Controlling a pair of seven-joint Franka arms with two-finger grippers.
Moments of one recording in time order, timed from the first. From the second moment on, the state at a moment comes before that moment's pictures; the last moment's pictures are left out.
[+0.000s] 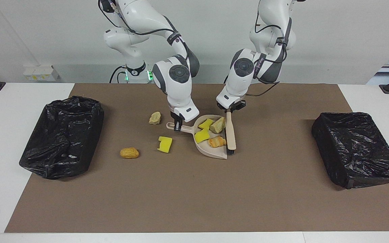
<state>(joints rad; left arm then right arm) -0.51 0.06 -0.11 -2.12 -0.13 2.03 -0.48 0.43 0.27 0.07 -1.87 -0.06 2.08 -0.93</state>
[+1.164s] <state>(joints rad) -0.50 -0.03 -0.07 -1.99 -0.13 1.82 -0.59 0.22 0.13 0.07 -1.90 -0.04 2.00 -1.21</state>
